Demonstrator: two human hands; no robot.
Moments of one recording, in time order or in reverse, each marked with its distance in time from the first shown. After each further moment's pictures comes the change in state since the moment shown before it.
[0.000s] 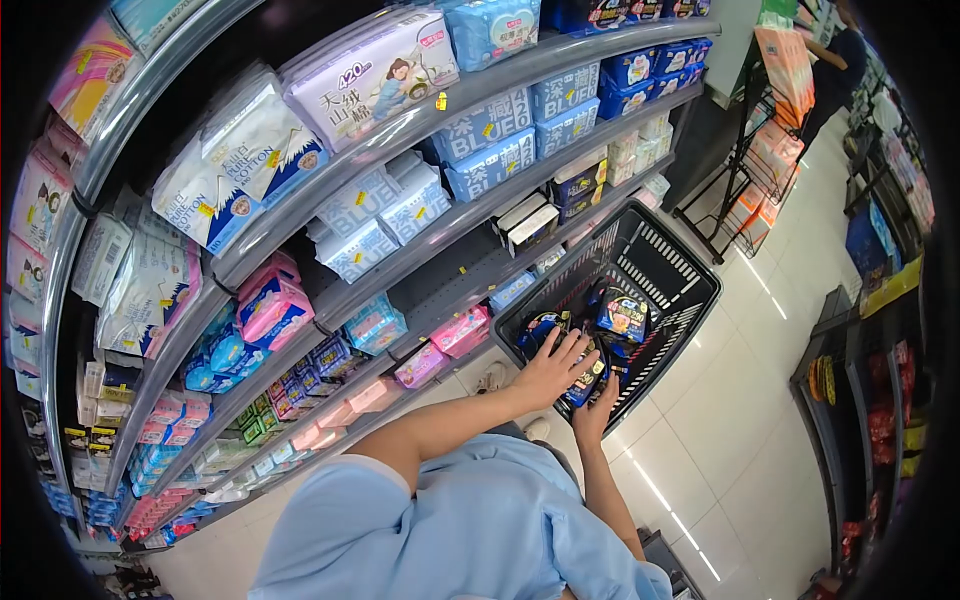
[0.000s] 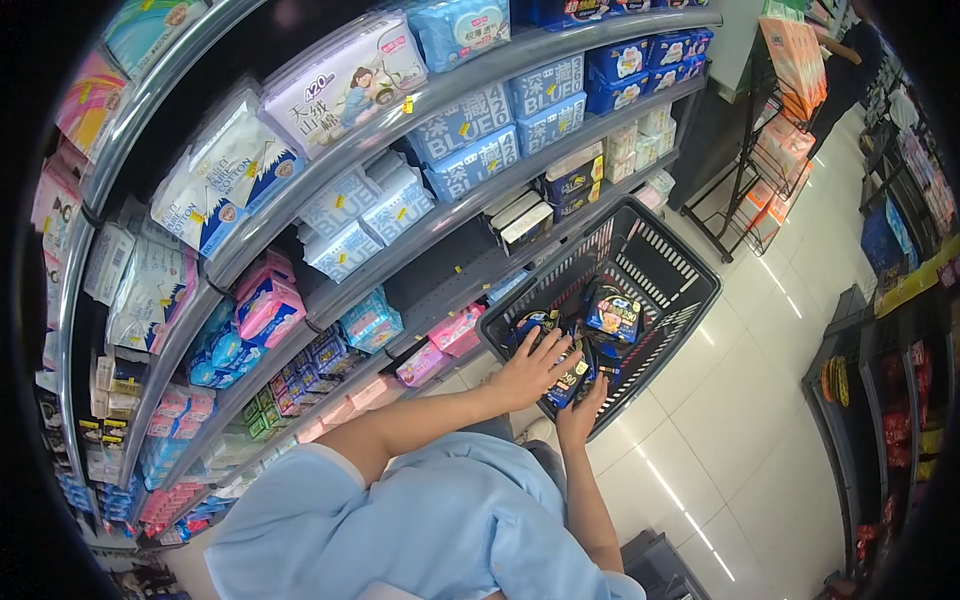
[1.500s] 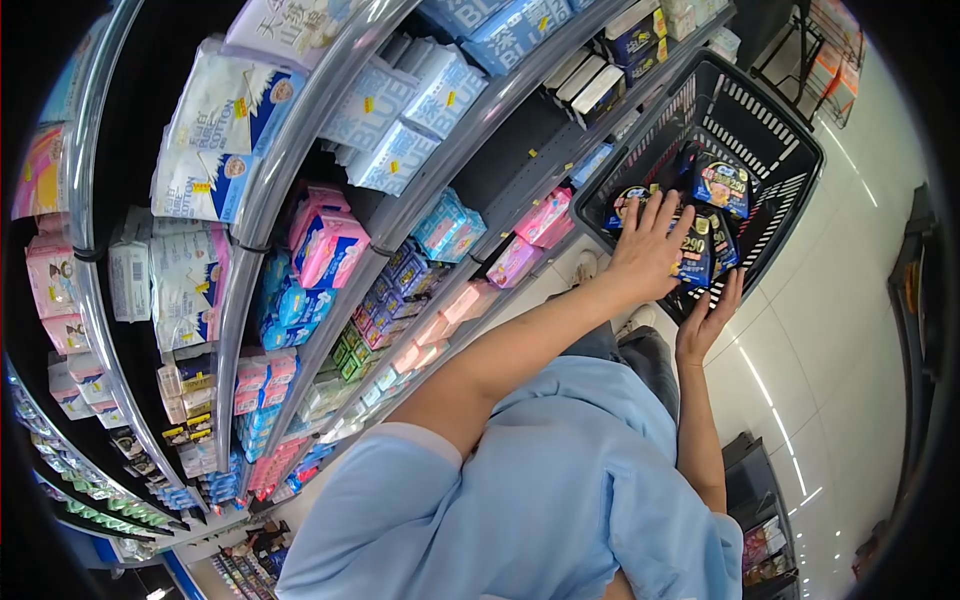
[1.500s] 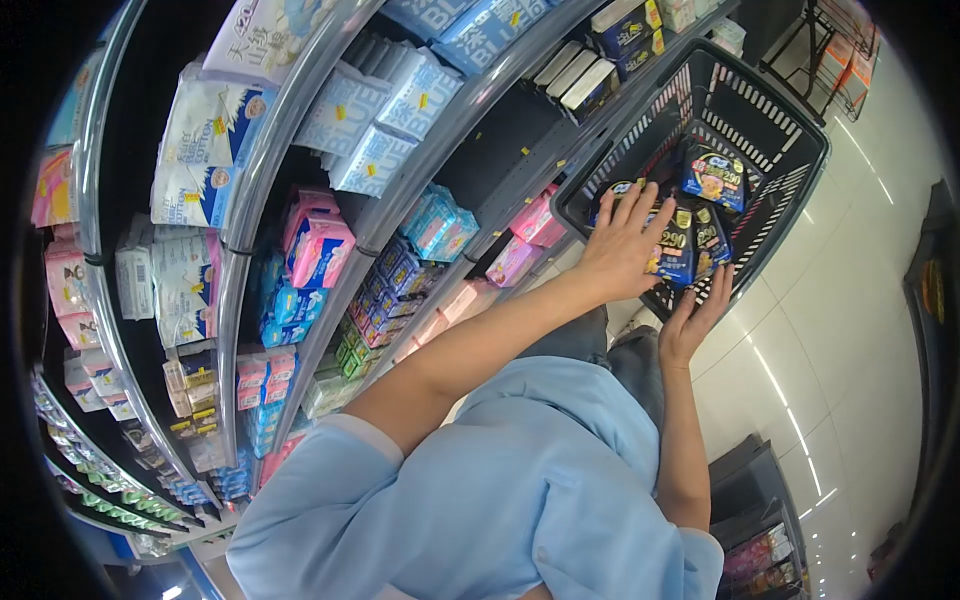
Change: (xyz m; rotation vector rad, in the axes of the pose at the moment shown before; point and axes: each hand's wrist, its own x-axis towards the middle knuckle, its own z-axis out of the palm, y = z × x) left_hand 0.017 -0.001 -0.009 -0.378 -0.089 -0.227; right_hand -0.013 -0.033 -0.019 0.126 0.286 -0.164
